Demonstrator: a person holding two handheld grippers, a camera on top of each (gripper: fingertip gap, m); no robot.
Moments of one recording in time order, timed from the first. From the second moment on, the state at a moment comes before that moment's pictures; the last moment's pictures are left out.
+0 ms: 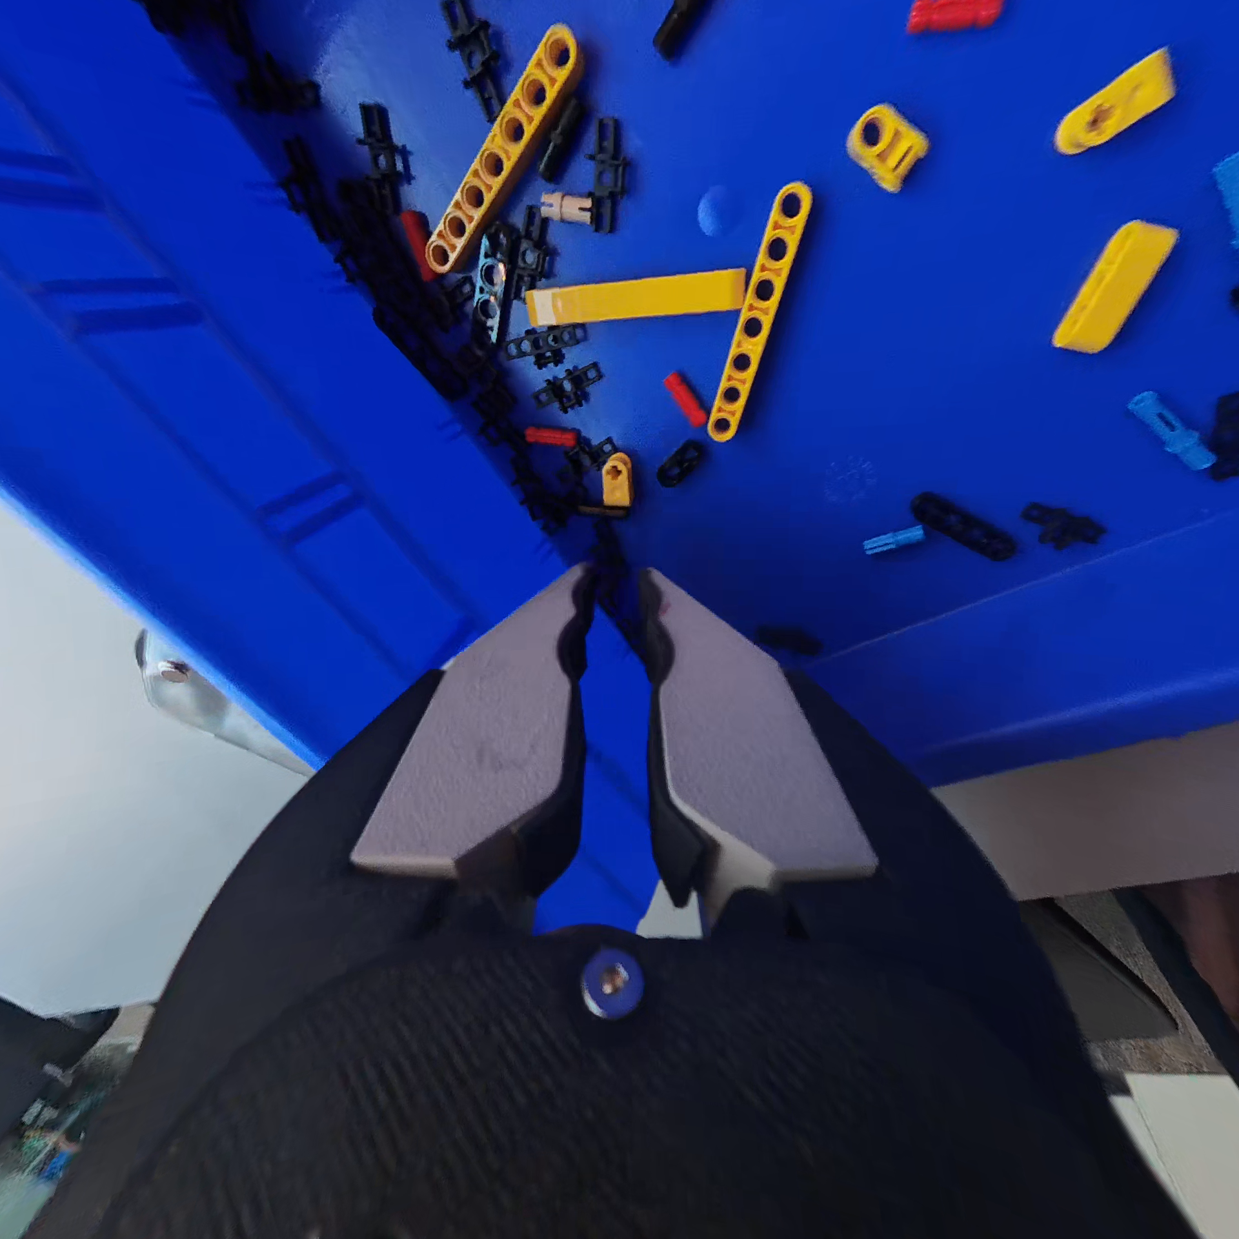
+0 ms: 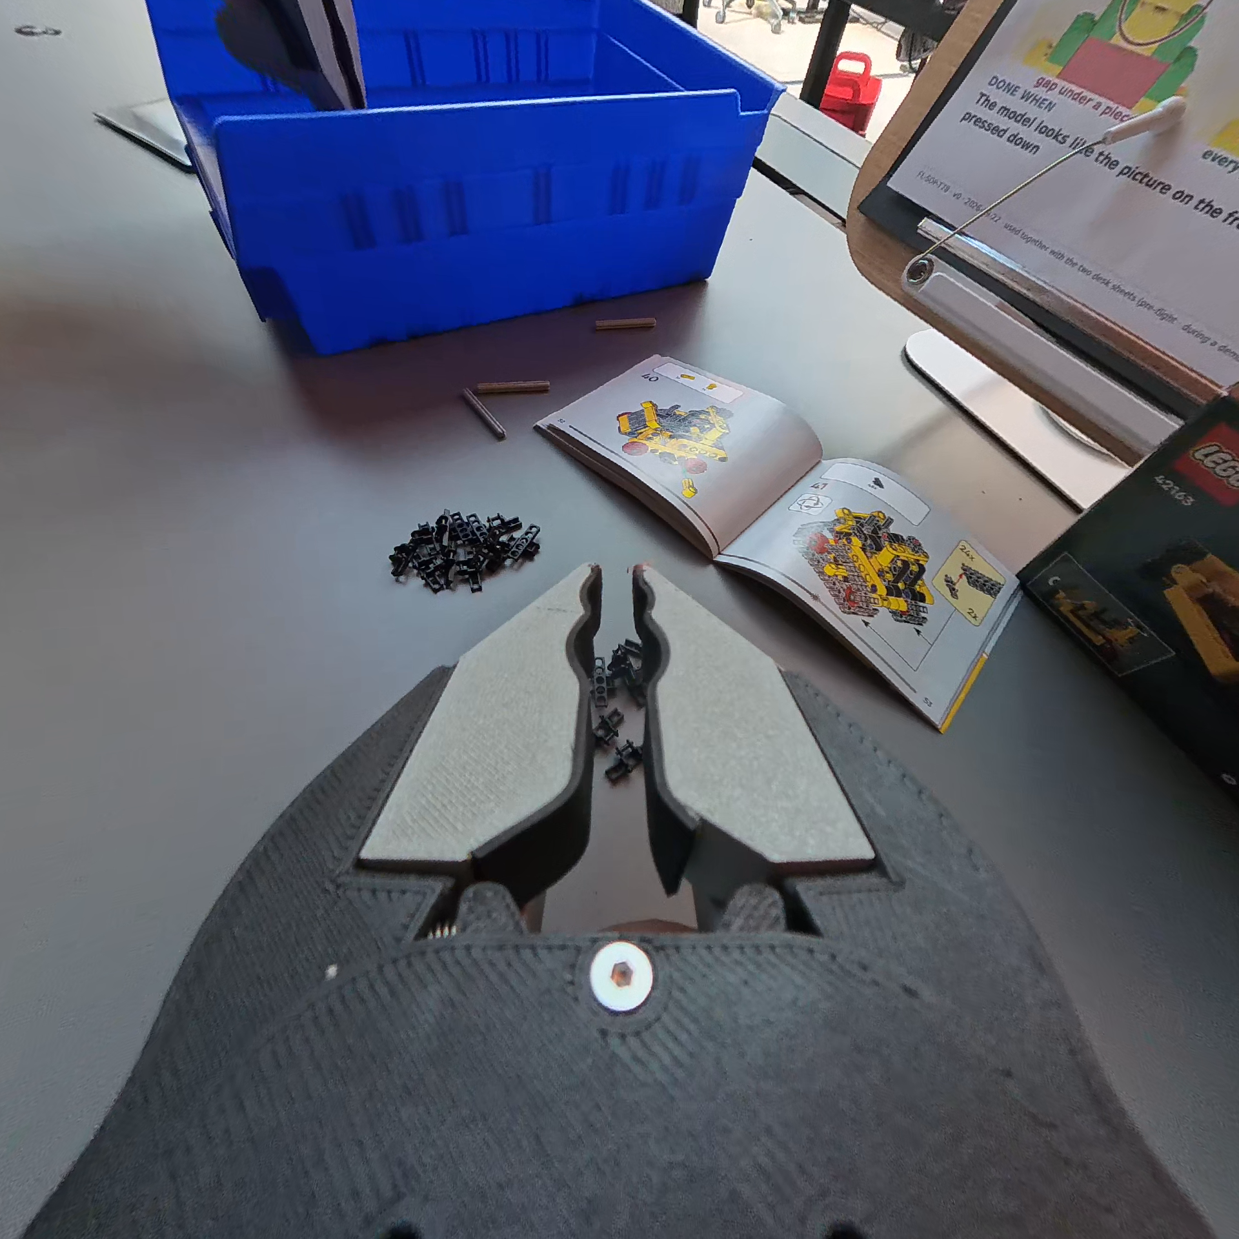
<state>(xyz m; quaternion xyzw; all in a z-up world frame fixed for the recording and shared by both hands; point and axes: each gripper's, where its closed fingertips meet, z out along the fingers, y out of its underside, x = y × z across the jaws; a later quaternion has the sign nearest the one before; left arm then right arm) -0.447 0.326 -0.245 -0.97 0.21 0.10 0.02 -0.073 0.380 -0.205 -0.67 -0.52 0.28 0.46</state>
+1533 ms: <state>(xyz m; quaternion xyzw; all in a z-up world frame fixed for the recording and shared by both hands) -0.292 0.345 -0.155 -0.89 0.29 -0.07 0.35 -0.081 0.364 -0.190 -0.64 -0.52 0.33 0.46</state>
